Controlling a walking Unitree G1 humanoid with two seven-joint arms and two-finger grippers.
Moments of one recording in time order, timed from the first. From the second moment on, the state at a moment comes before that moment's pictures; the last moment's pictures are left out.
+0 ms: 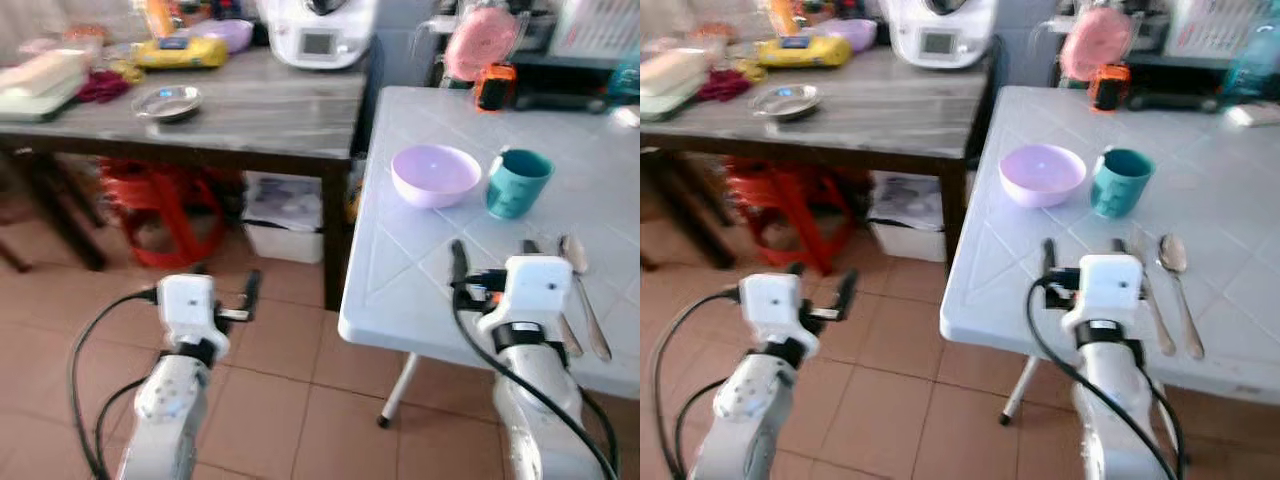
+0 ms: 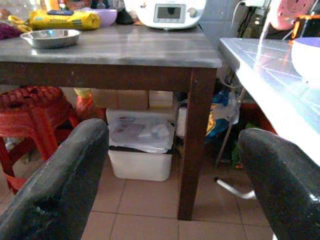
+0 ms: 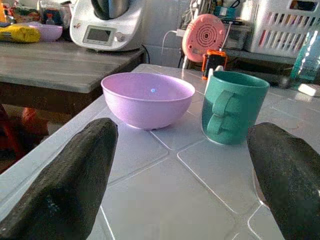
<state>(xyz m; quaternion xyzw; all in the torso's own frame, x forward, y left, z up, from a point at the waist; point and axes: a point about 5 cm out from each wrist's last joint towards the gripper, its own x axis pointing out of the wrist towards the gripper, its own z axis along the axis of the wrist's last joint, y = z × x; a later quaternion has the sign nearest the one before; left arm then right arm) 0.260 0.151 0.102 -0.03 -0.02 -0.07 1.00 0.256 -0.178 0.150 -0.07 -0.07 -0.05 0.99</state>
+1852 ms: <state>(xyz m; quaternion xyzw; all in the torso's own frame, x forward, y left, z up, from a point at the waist) 0.260 0.146 0.101 -0.05 -0.02 -0.11 0.99 0.265 -0.169 0.148 -0.07 -0.07 -0.03 0.99</state>
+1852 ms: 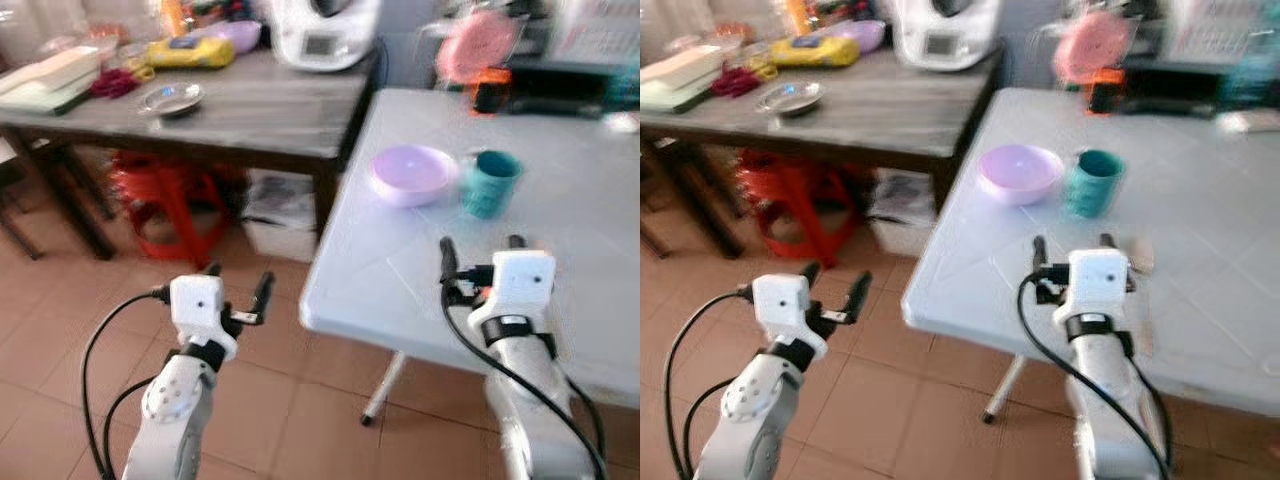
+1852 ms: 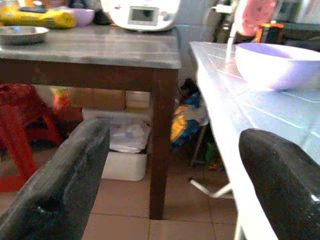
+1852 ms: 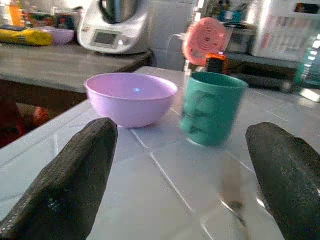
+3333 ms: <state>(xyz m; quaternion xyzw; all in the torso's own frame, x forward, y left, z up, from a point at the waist) 0.257 0.140 0.103 -0.05 -0.03 -0.16 0.99 0.263 -0.167 0.146 -0.07 -0.07 -0.02 0.99</state>
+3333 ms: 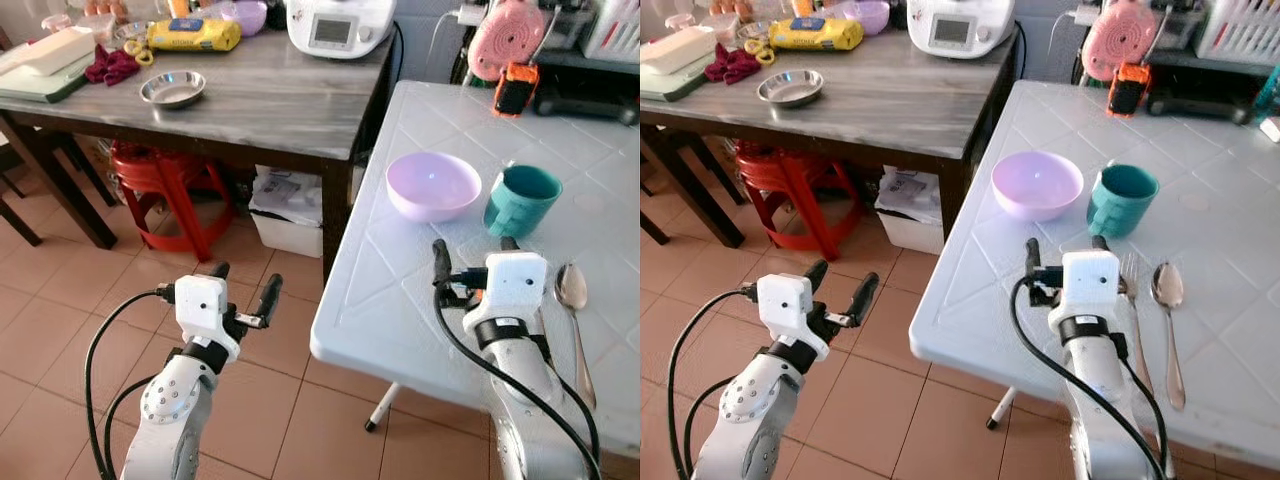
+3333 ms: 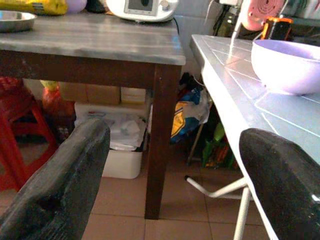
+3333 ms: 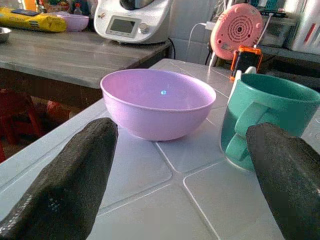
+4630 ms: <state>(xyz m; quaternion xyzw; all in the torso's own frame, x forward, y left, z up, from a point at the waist) 0.254 0.127 0.099 -0.06 -0.02 -0.18 0.98 0.263 -0.171 0.145 -0.08 -0.07 -0.03 0.99</state>
